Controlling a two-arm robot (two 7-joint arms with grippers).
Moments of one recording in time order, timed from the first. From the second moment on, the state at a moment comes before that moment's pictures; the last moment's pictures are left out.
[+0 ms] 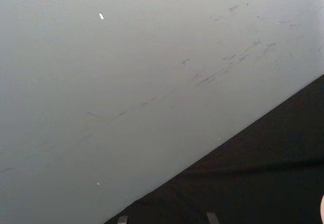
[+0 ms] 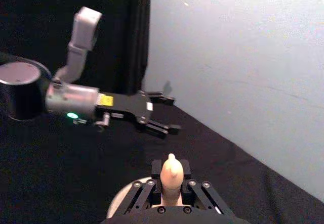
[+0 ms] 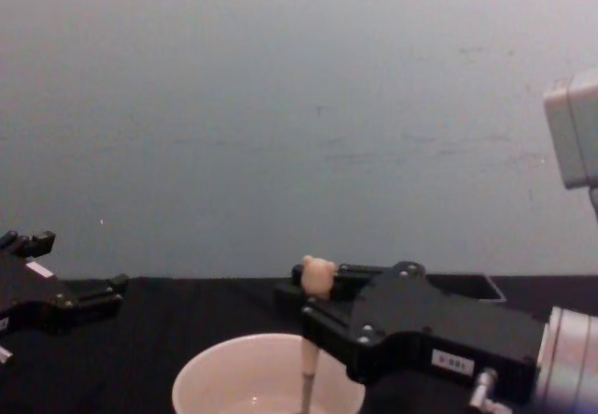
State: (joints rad) left arm -0.20 0.60 0.45 -1.41 -0.25 -0.12 0.03; right arm 0.29 0.35 -0.54 -1.37 0.35 -0.23 0.65
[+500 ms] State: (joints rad) left arm -0.20 0.60 0.45 -1.41 -0.25 -0.12 0.03; right arm 0.32 0.29 -0.58 -1.32 0.36 -0.22 0.63
